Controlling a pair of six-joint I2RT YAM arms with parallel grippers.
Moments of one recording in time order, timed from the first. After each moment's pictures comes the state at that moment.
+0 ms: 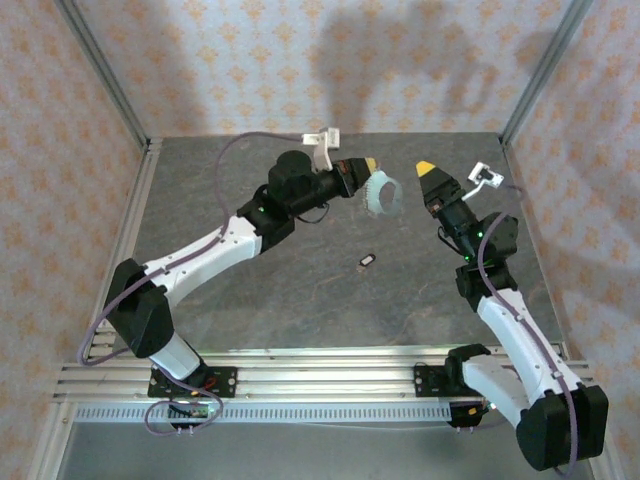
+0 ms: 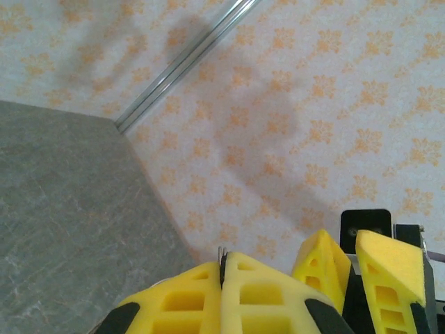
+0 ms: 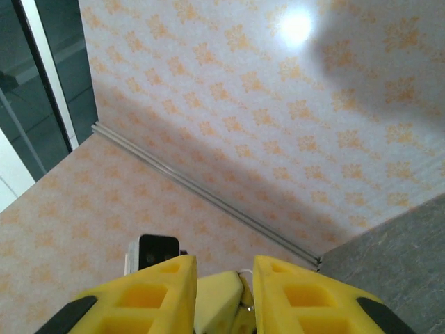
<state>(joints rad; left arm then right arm) -0.68 1.59 1.36 0.20 0.23 -0.81 0.19 0.90 0.65 0.54 -0.38 1.17</state>
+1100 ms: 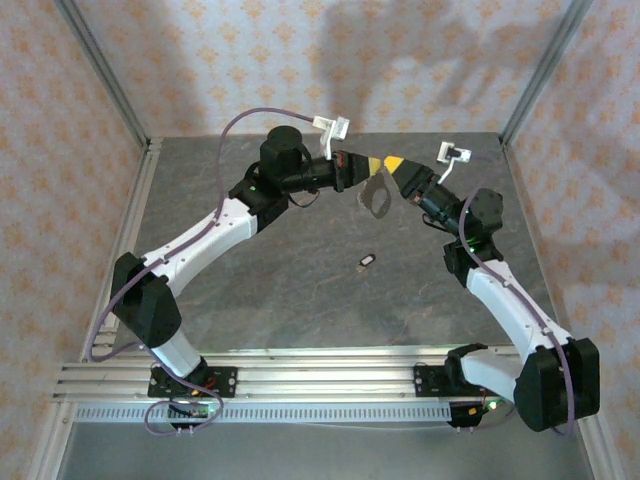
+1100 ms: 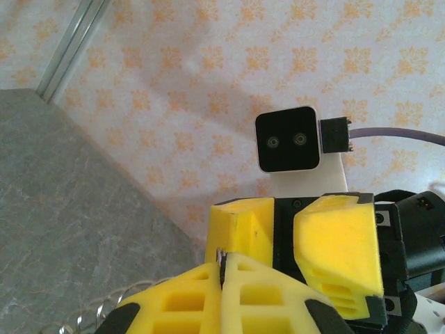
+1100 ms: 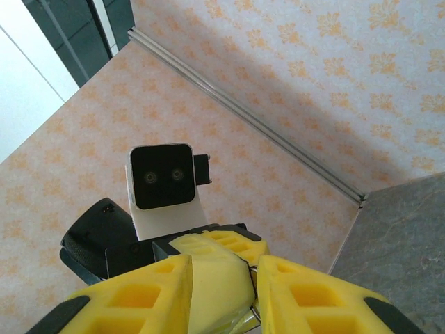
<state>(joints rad) -0.60 1.65 1.49 0.10 0.63 -0.68 0.24 1.11 0.77 0.69 -0.65 1.17</state>
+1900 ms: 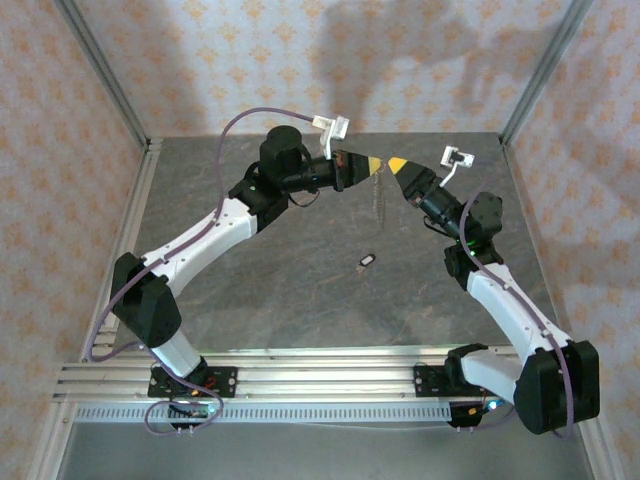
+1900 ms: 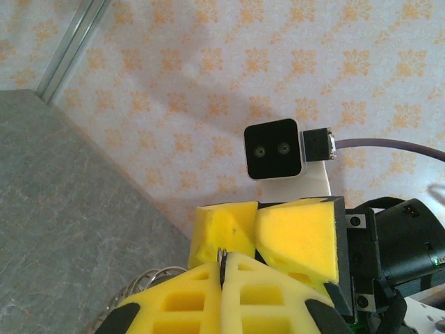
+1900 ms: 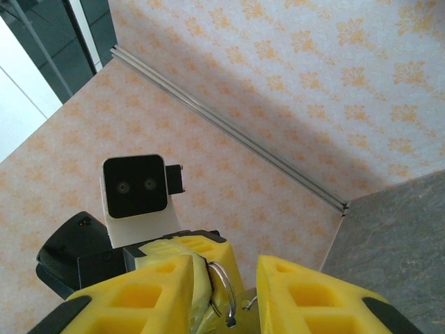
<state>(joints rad) -0.60 1.65 1.49 0.11 0.63 -0.68 0.23 1.09 0.73 0.67 -0.59 1.16</state>
